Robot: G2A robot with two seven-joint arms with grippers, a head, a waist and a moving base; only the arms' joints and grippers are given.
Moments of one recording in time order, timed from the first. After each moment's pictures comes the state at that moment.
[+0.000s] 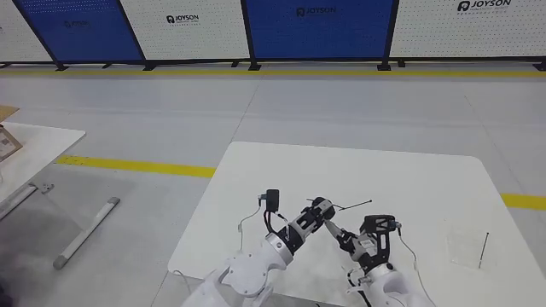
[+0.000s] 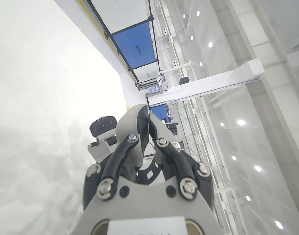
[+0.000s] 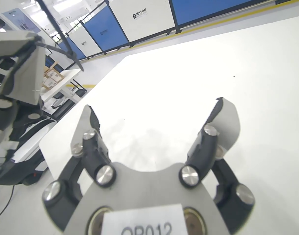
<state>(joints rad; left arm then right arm) 1.51 -1.24 -1.04 -1.82 -0.12 -0.01 -0.07 -1.55 -1.33 1.09 -1.65 -0.95 -0.02 0.07</state>
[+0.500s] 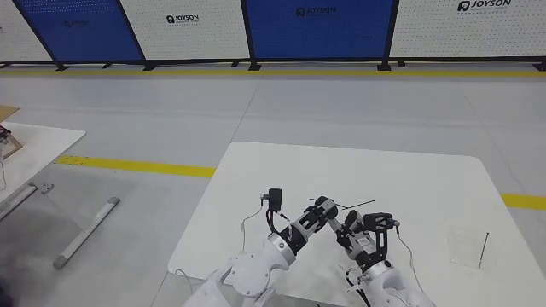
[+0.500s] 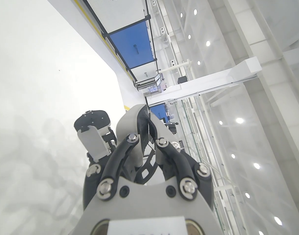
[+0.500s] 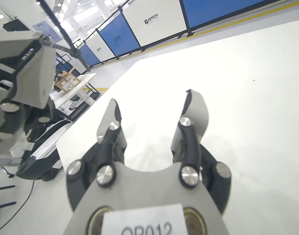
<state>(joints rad) 1.50 -1.24 -1.03 -1.82 -0.11 -0.02 -0.06 -1.52 -1.34 1.08 -1.60 -0.90 -0.12 0.05</state>
